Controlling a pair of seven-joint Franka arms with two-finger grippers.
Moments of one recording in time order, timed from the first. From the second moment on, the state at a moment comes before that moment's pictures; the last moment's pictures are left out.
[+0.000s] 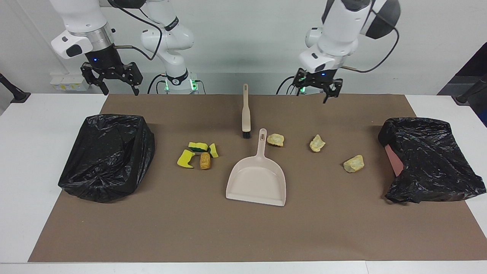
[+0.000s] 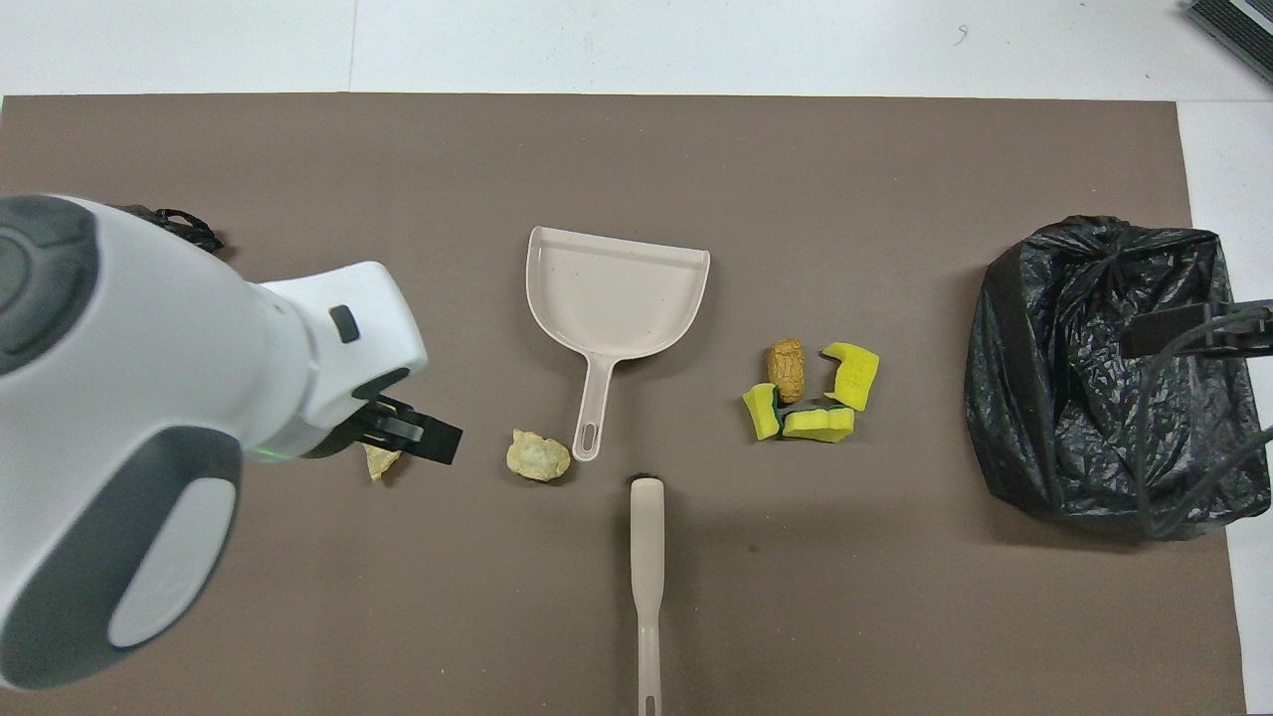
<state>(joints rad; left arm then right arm) -0.47 -0.08 -0.02 -1.77 -0.07 1.65 -0.09 0.10 -0.09 -0.11 -1.62 -0.02 1.58 0.00</state>
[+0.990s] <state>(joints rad) -0.92 -0.05 -0.03 -2.24 -0.08 2.17 -0.45 0.10 -0.11 -0.11 -1.66 -0.02 1.58 0.00</state>
